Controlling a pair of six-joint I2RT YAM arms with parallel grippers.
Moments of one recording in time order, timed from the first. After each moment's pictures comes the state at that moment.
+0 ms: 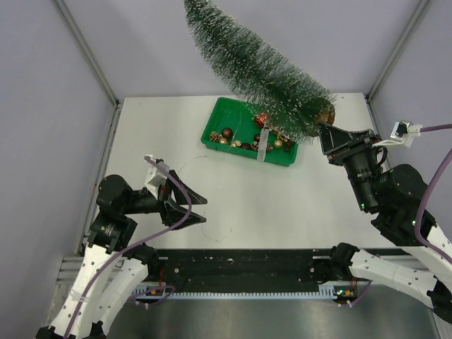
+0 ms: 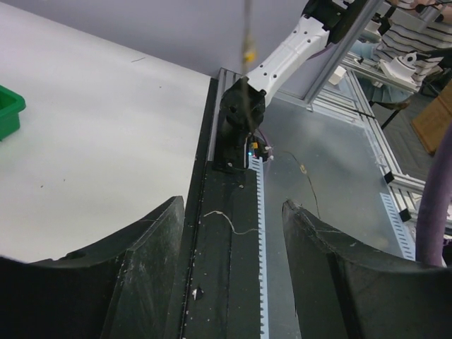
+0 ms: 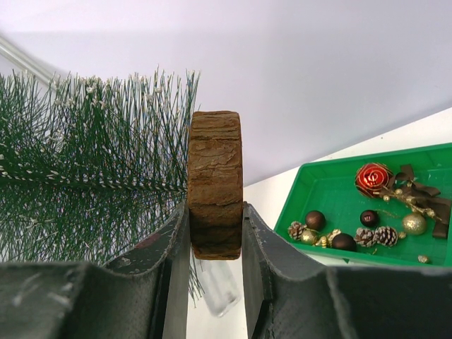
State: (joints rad) left arm -0.31 0.53 0.72 -0.13 1.21 -0.40; right arm 0.91 0.66 1.10 -0.16 0.69 0.60
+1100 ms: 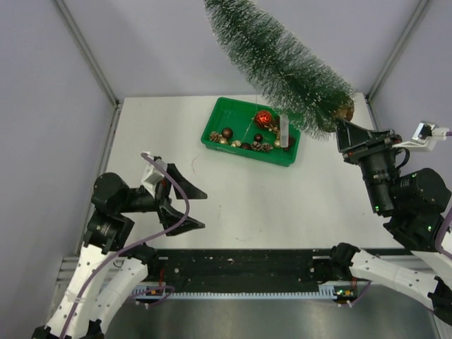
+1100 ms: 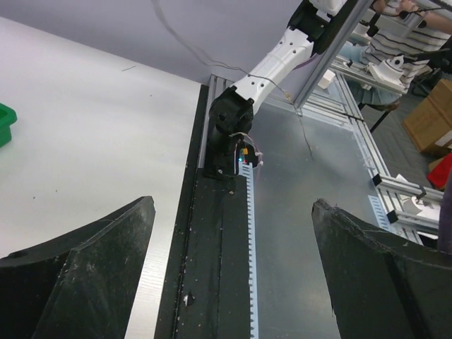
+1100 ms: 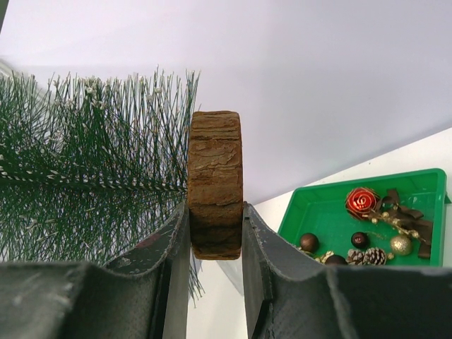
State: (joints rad) left arm -0.34 0.55 0.80 -0.18 1.21 -0.39; right arm 0.91 0.63 1.16 -0.17 0.75 0.54
